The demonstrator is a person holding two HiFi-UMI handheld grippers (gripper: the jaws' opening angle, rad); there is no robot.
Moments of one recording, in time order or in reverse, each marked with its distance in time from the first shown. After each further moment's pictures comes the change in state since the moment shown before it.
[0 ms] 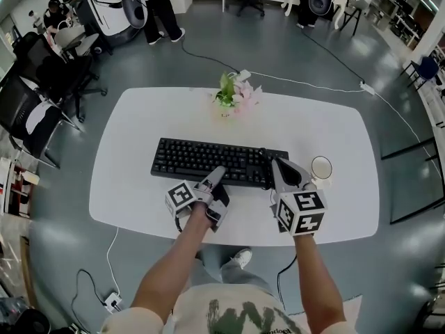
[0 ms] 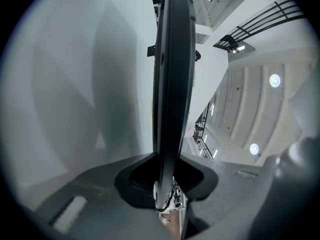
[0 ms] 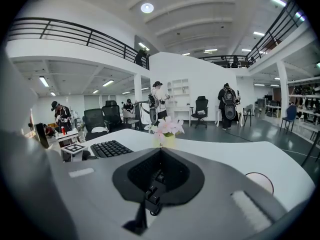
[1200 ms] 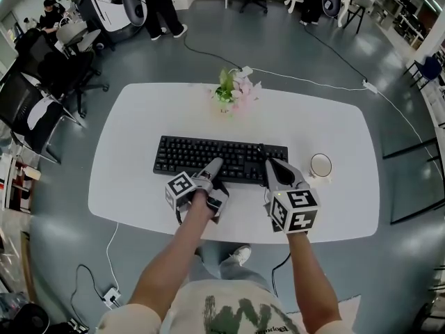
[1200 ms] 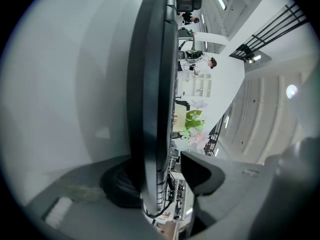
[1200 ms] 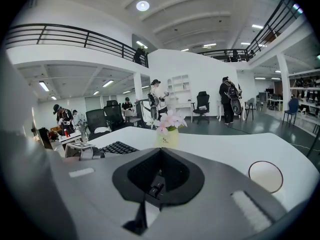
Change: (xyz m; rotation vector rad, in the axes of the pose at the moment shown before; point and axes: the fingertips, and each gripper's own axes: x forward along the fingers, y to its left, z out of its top) left arm 0.004 0.017 0.007 -0.147 -0.100 0.132; right arm 0.006 0.006 -0.018 0.043 0.037 0.029
